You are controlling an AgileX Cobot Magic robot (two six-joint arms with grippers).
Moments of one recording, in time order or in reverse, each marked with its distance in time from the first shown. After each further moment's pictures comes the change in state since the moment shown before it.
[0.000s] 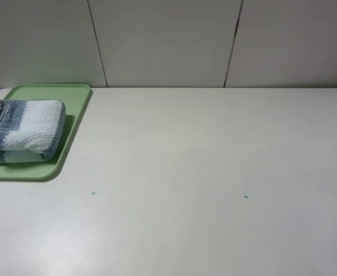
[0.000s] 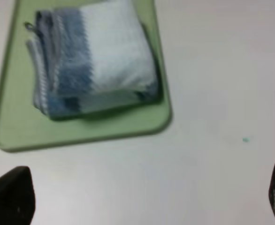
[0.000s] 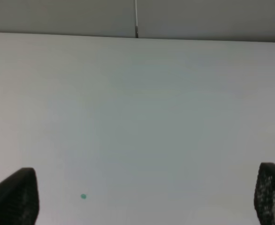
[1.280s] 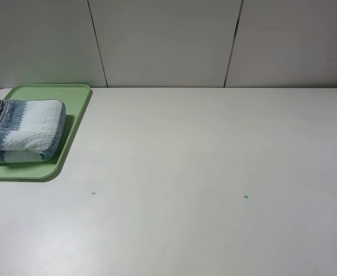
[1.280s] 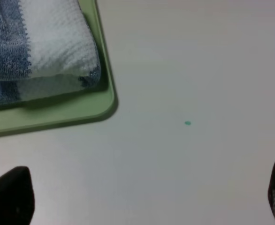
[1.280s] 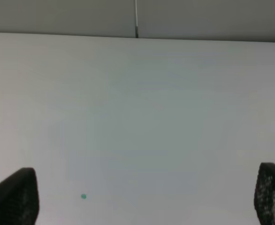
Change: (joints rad) left arm -0.115 -0.196 0.054 -0.058 0.097 -0.095; right arm 0.000 0.000 0.000 0.000 0.000 0.000
